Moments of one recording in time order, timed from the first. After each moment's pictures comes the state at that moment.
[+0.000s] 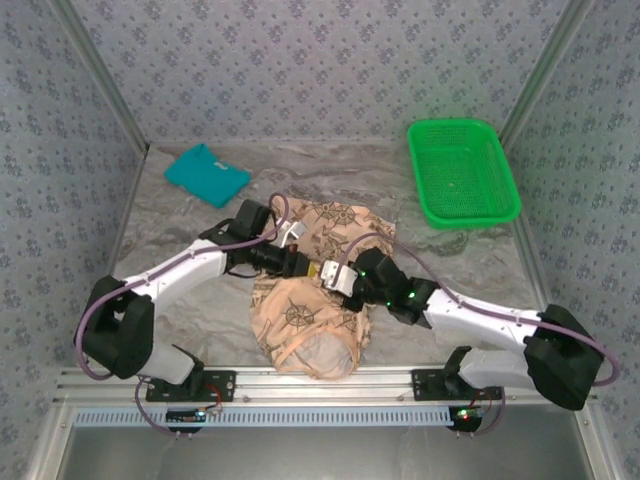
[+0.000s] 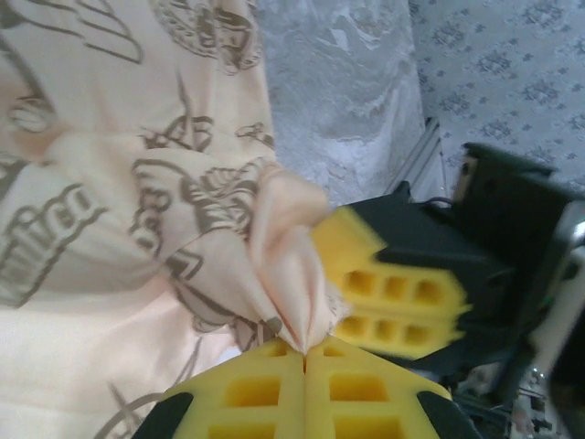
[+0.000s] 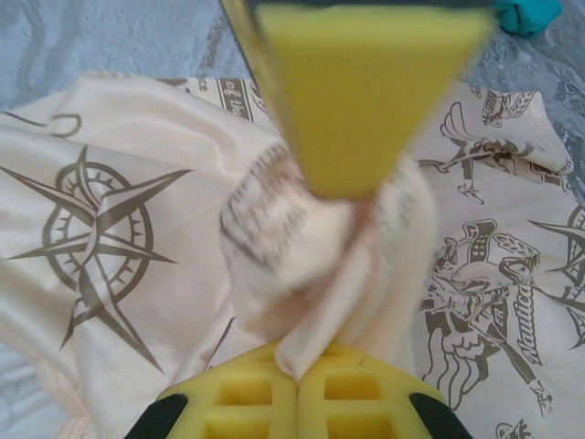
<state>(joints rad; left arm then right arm) -0.55 1.43 0.91 -0.44 0.84 -0.48 0.87 1.18 0.60 -0.04 -0.15 -0.45</state>
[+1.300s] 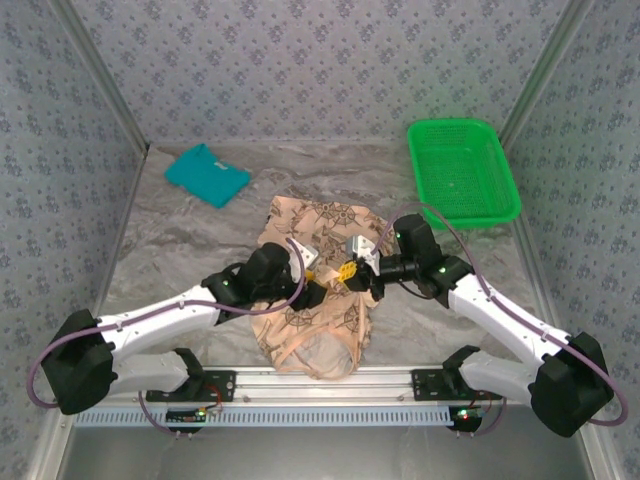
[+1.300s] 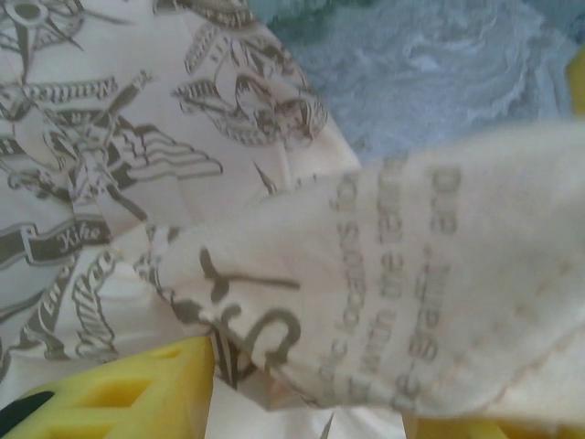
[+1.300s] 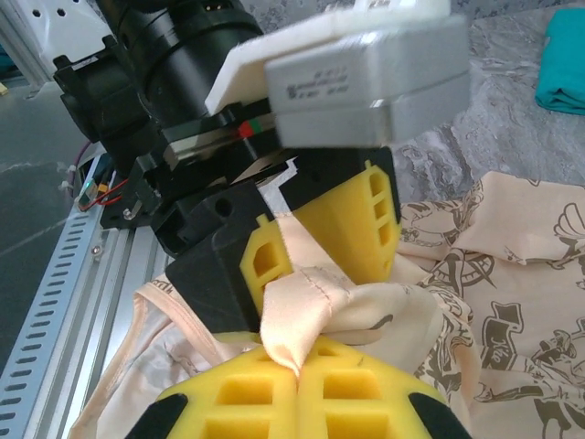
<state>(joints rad) -0.92 1.17 0.68 -0.13 0.15 -0.27 0.58 1.09 0.72 -0.25 -0.83 -0.41</state>
